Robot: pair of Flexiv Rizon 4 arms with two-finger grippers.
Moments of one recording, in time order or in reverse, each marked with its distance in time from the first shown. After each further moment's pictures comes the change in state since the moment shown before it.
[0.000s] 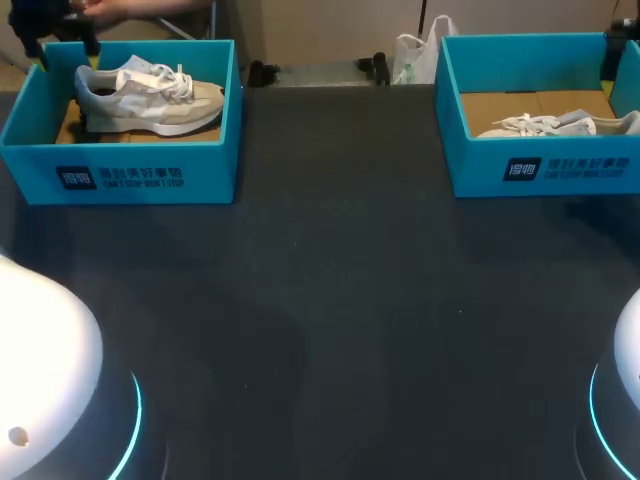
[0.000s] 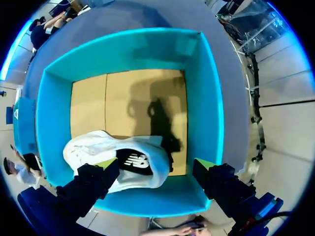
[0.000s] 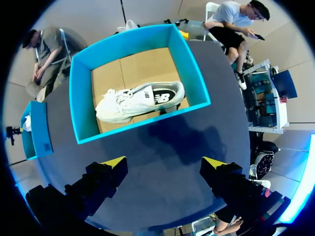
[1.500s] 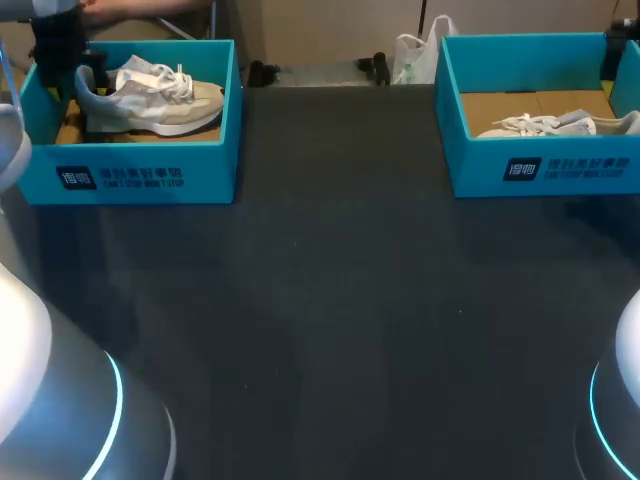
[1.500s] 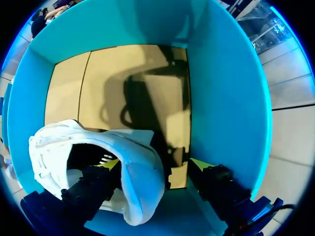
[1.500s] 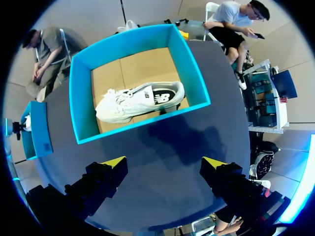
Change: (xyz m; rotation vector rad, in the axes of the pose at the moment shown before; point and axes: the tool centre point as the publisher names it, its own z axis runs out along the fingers) left arm 0.015 0.021 0.081 0.033 0.062 -0.043; right arm 0.000 0.000 0.000 0.000 0.000 0.000
